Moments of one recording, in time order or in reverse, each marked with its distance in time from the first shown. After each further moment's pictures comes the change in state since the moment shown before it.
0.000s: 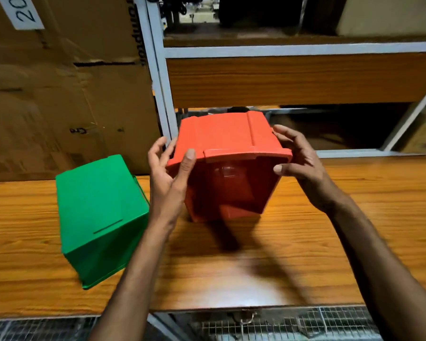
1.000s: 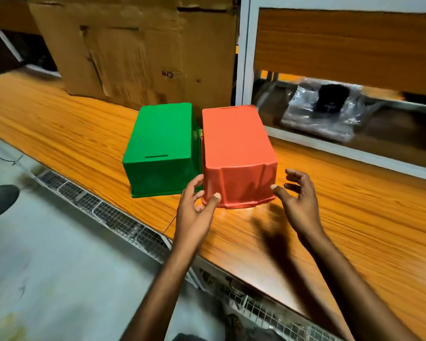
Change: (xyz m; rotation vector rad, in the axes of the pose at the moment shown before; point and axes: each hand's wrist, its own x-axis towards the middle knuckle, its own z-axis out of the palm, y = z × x) left_hand -0.135 -0.064 0.028 0.292 0.448 -0.356; right_hand -0.021 0.141 0.047 -0.124 0.007 0.206
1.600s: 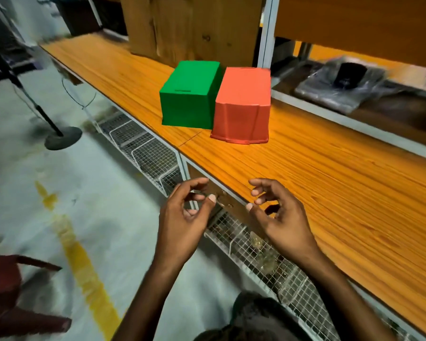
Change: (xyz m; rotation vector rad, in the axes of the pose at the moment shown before) left_hand -0.337 0.045 0.028 0.159 0.239 0.109; right_hand -0.240 -0.027 -0.176 0.015 -0.581 -0.275
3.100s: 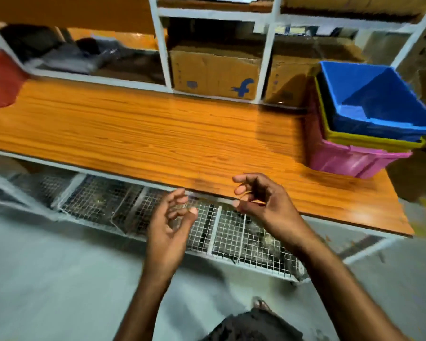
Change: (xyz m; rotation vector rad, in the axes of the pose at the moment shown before) left_hand -0.703 0.231 0.487 -0.266 -0.473 -0.062; right_hand -0.701 0.043 -0.632 0.159 0.311 0.325
